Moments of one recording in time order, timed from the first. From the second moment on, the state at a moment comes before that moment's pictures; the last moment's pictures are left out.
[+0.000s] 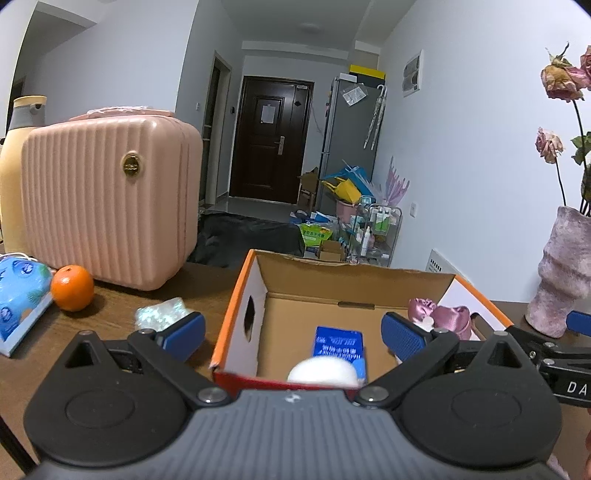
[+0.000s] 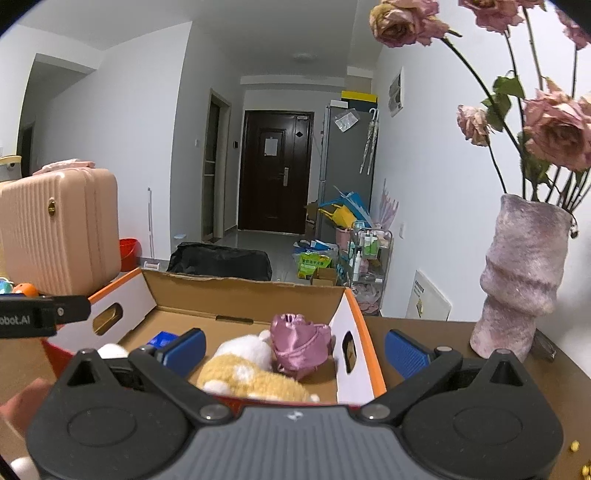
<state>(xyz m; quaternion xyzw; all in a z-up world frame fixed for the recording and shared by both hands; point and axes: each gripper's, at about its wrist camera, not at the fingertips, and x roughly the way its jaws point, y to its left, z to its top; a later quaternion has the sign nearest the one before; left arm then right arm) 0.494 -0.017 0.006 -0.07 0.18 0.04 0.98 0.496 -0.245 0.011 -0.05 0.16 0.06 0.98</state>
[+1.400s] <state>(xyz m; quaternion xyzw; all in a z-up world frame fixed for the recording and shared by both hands) 0.326 0.030 -0.005 -0.06 0.22 0.01 0.97 0.322 -0.198 -0.024 -0.04 0.20 0.07 0.98</state>
